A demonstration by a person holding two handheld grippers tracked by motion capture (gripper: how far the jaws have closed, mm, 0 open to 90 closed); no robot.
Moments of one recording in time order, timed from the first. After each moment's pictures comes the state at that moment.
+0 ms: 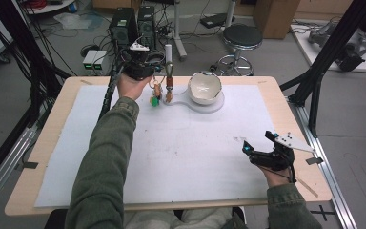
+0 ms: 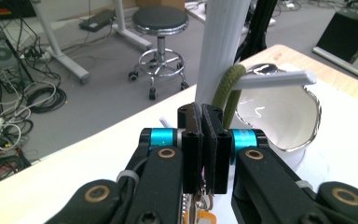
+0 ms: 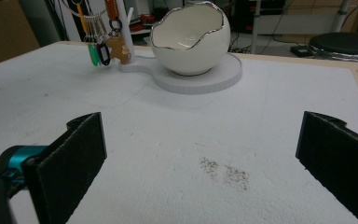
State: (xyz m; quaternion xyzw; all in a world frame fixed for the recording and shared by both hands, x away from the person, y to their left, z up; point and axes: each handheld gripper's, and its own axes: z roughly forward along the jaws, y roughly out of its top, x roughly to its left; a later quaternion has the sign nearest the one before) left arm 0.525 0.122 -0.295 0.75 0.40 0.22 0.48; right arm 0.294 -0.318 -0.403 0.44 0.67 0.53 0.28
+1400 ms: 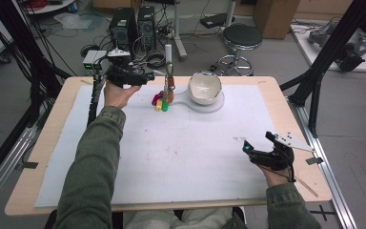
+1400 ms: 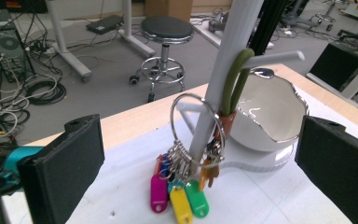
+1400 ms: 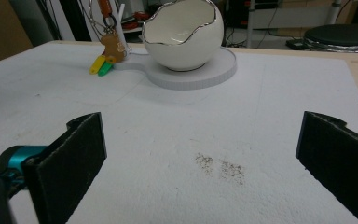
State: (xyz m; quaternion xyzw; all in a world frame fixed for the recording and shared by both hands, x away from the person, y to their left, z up) left arm 0.489 0.167 -0.299 0.71 0.43 0.22 0.52; right arm 0.298 -0.319 -0.407 0.46 0.67 0.52 0.27
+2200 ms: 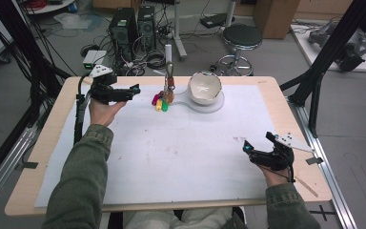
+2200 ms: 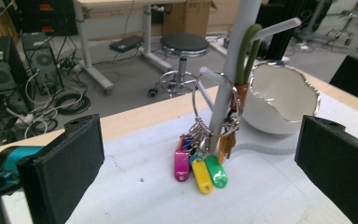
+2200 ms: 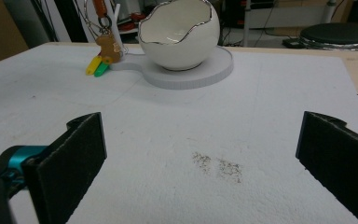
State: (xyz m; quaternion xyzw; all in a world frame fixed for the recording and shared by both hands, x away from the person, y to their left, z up) left arm 0.439 0.201 -0.317 0.68 0.43 0.26 0.54; right arm 0.297 -0.319 -0.409 0.47 0.66 0.52 0.27
